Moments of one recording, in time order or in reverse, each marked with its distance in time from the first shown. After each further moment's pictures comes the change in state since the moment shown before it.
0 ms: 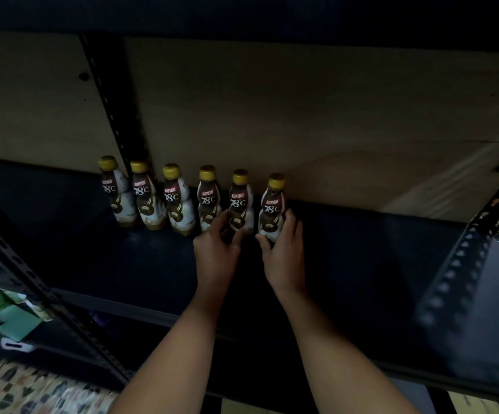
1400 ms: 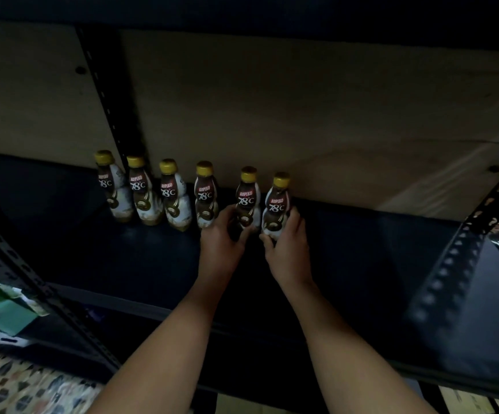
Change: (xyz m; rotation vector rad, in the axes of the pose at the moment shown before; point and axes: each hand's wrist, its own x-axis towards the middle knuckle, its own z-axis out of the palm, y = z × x) left_hand 0.004 0.002 0.008 0.073 -0.113 0.136; right_hand 0.006 0.010 -0.015 -0.092 -0.077 -0.006
